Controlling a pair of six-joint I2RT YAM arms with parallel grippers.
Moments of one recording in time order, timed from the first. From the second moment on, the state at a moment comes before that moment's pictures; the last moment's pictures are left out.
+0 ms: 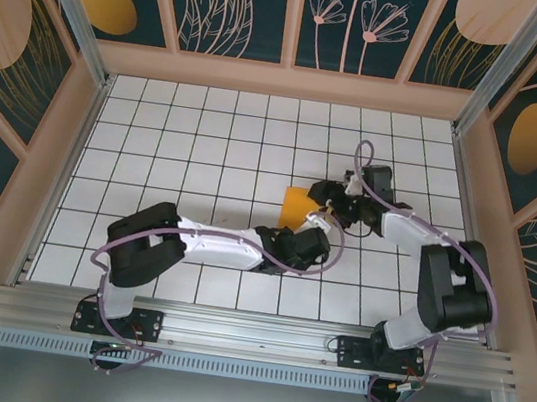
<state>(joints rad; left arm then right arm) -1.17 1.90 1.19 -0.23 -0.36 -0.43 0.26 1.51 0.80 -0.10 -0.62 0.75</state>
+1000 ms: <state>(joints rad) -0.97 1.80 1.07 -0.16 -0.09 -0.52 0.43 1.37 0.46 -0.04 -0.51 0.81</state>
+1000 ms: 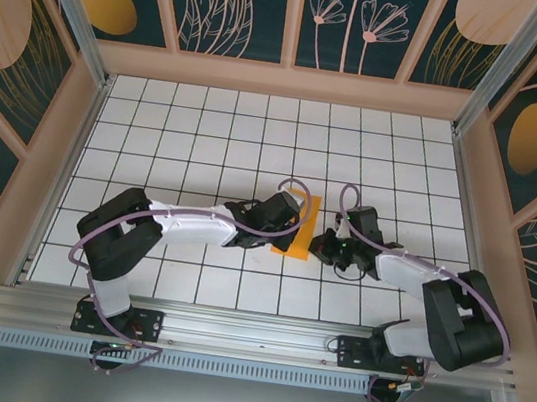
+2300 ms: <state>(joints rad) -0.91 1.93 1.16 -0.19 -0.12 -0.38 0.45 1.47 0.51 -0.08 -0.48 0.80</state>
